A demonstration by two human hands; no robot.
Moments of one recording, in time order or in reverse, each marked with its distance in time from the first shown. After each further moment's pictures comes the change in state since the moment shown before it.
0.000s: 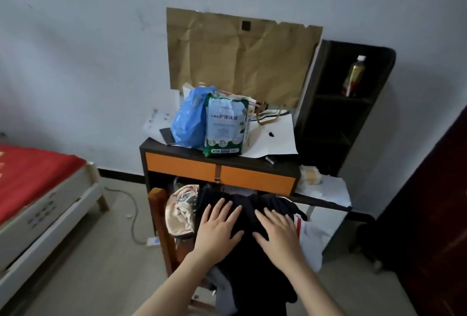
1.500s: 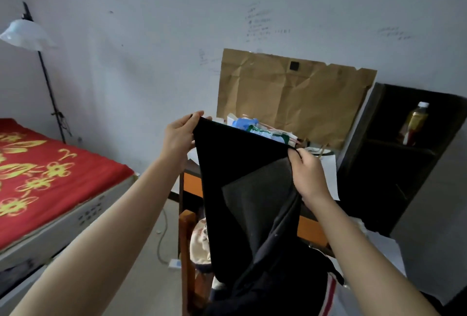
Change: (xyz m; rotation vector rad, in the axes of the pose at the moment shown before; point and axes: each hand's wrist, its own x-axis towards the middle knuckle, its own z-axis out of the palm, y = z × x) left_hand 0.044 -0.082 -0.254 -1.514 0.733 -0.382; right_hand 0.116 -0.063 -0.174 0.974 0.365 -0.121
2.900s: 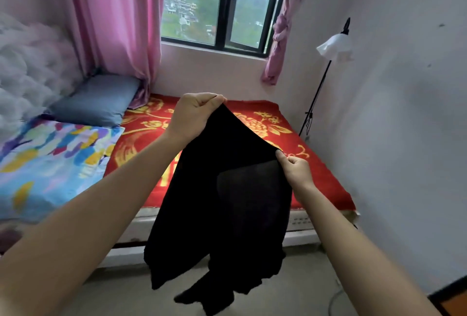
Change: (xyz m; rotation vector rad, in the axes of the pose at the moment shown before) left_hand -0.064 0.182 -0.578 0.861 0.817 0.386; right_hand -0.121 -0.243 0.642 0.315 -1.022 -0.050
